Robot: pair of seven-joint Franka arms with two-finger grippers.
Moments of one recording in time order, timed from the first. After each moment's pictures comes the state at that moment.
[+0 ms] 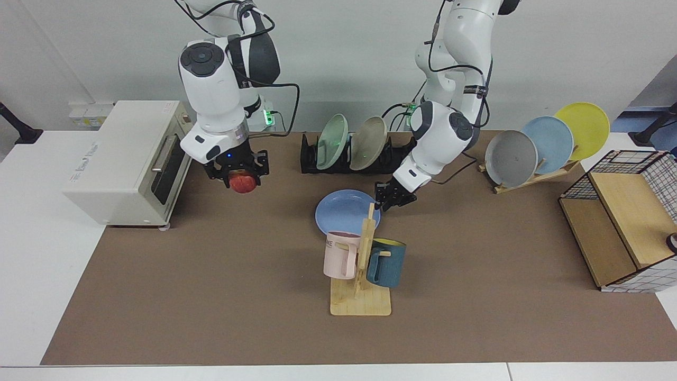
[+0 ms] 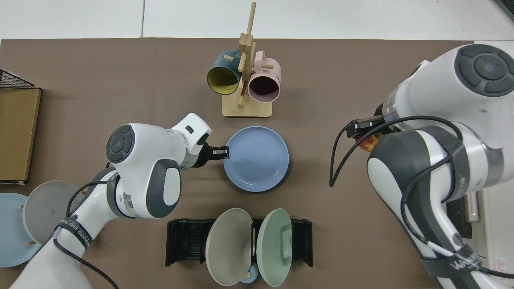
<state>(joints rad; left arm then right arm) -0.06 0.21 -0.38 -2.09 -0.49 2.44 -0.06 0.35 0.13 -0.12 -1.68 -0.02 1.80 0.13</state>
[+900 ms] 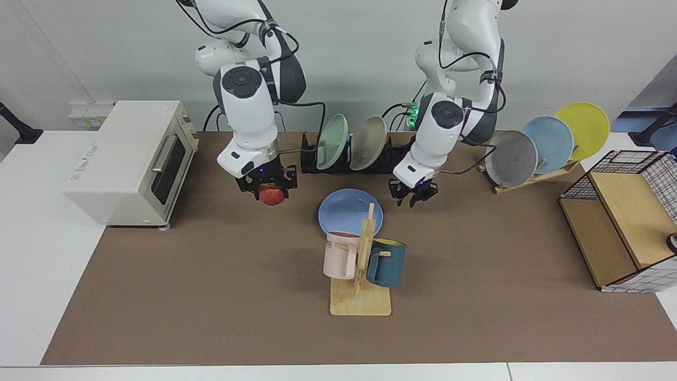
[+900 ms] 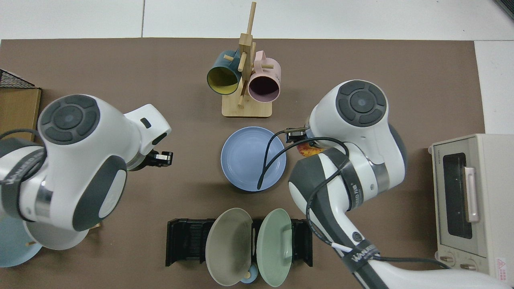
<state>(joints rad) -0.06 -0.01 -0.25 -1.92 0.04 1.85 -0.18 0.53 0.26 -0.12 -1.73 0.02 2.01 0.41</state>
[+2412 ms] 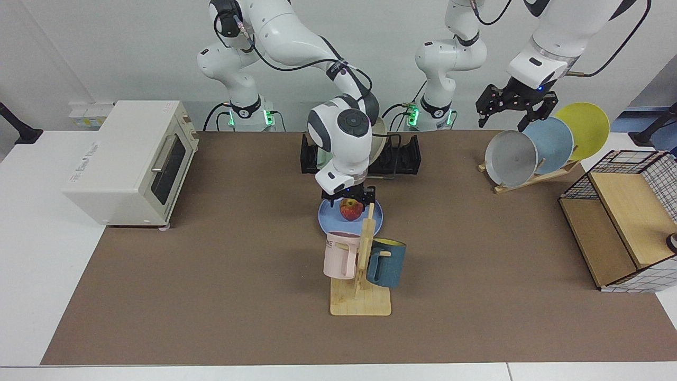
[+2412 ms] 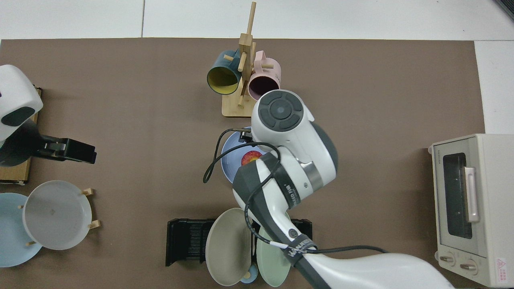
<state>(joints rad) 0.01 -0.04 -0.12 -1.55 -0.06 1.46 0.05 0.67 0.43 -0.16 -1.51 0.07 1.95 0.68</state>
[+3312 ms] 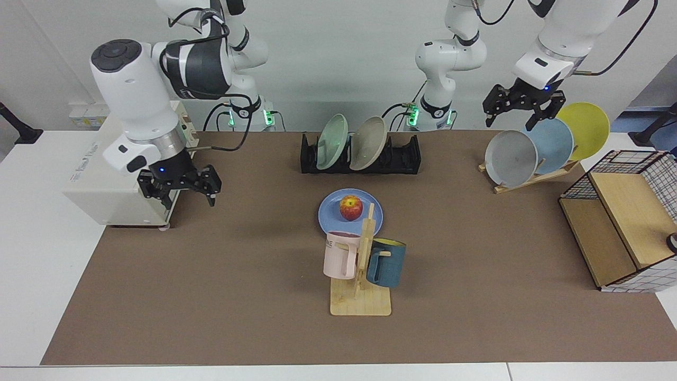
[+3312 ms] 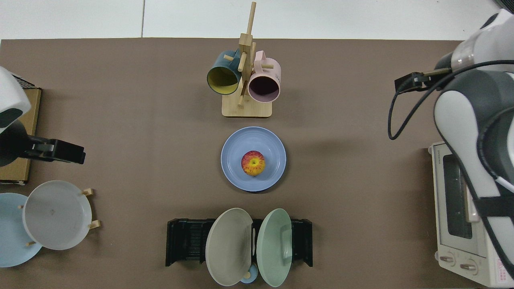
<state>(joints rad) 0.02 -0.05 -0.11 -1.55 -0.03 1.46 0.07 0.26 0.25 -0.26 -1.45 0.06 1.81 -0.08</state>
